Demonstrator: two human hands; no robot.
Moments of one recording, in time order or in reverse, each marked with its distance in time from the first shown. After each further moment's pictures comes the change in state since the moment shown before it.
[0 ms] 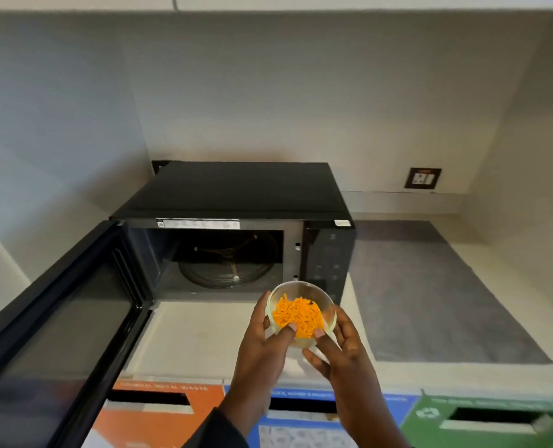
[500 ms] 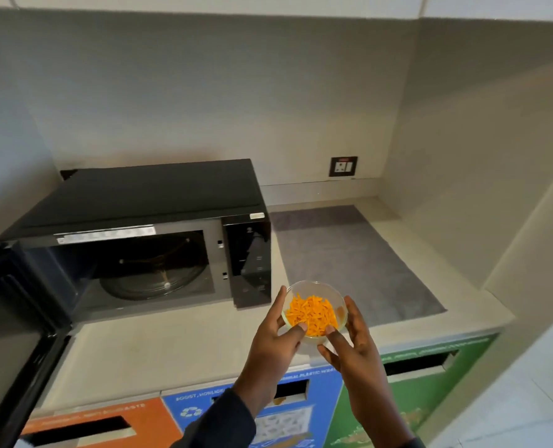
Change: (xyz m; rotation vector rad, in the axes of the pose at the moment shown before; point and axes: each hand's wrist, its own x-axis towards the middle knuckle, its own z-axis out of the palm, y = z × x) left_hand -0.012 -0.020 0.120 -0.039 -0.361 -0.001; right_hand -0.025 -0.014 -0.130 -0.046 0.255 -0.097
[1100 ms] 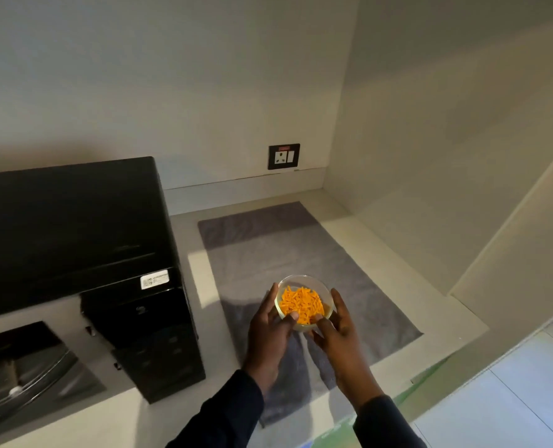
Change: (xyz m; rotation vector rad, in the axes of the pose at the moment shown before) left_hand 0.240 -0.053 0.082 -0.051 -0.058 -0.112; right_hand 0.207 0.025 -0.053 -0.048 0.252 0.076
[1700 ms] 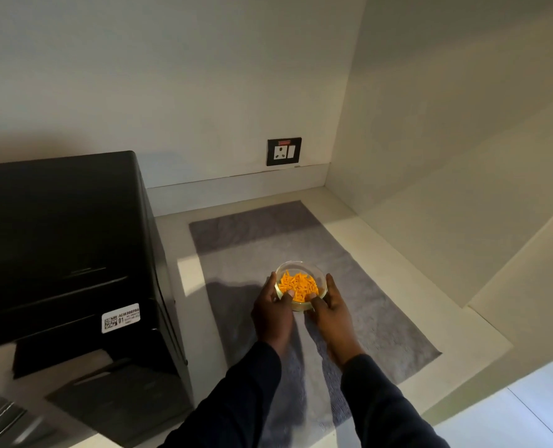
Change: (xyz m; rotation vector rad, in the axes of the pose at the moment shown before) left_hand 0.106 -0.008 0.025 0.266 0.209 0.072; right_hand 0.103 0.006 0.023 -0.212 0.114 0.038
